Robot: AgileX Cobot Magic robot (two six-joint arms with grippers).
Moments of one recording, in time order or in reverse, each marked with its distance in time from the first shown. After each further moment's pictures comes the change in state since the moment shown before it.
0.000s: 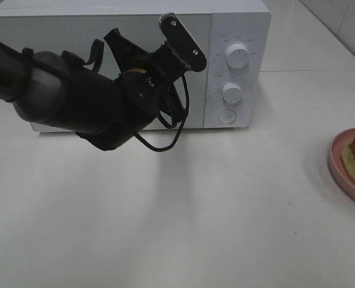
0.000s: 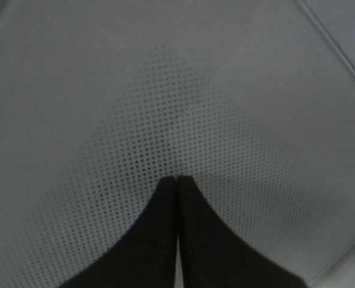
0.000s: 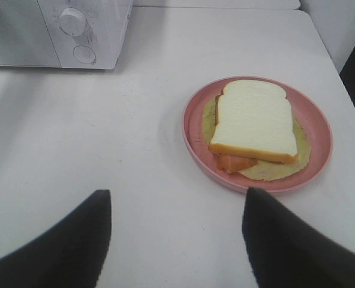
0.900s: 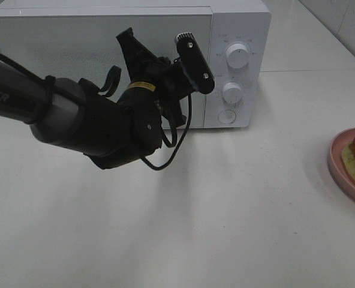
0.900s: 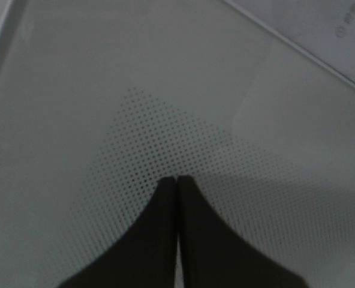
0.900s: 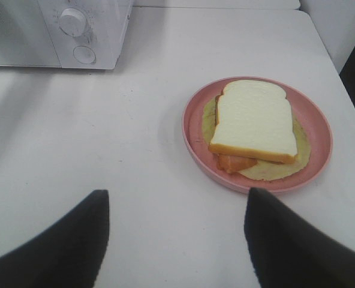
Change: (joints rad) left arm -0.012 0.065 0.027 0.227 -0.172 0.000; right arm 0.000 0.000 0.000 0.000 0.000 0.000
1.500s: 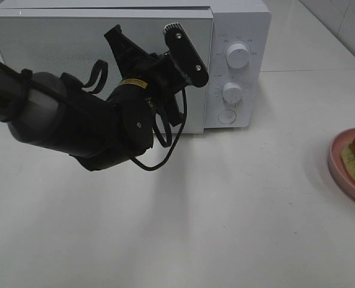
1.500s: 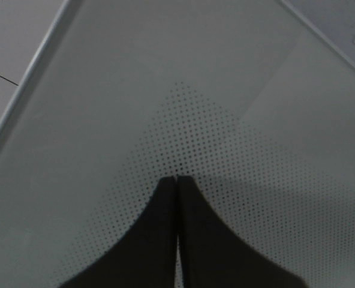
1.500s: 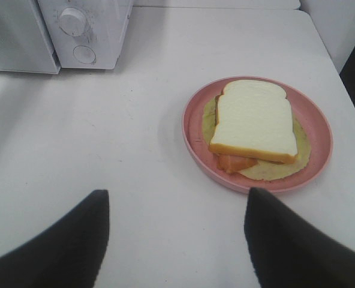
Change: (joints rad) left arm -0.011 -0.065 0.065 -0.018 0.009 -0.072; right arm 0.000 0.000 0.000 0.000 0.000 0.000
